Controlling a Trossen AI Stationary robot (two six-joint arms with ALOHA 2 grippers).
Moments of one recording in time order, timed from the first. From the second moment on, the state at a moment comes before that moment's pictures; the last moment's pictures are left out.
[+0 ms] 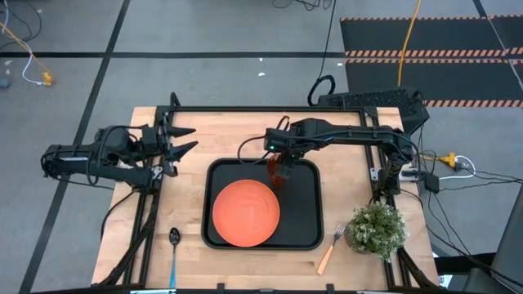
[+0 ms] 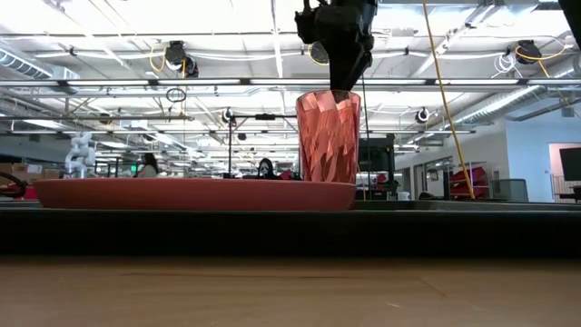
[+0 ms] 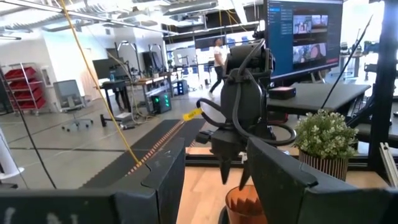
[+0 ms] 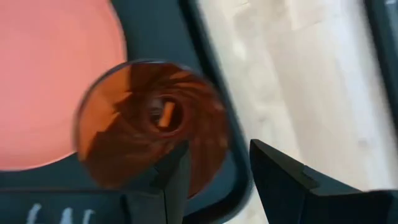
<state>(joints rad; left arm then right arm) -0.04 0.54 0.73 -0.07 -0.26 0.15 -0.09 1.83 1.78 -1.27 0.18 0.24</state>
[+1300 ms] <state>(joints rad) -0.04 0.54 0.73 -0.08 -0.26 0.16 -0.09 1.71 1.56 -1.23 0.22 0.26</state>
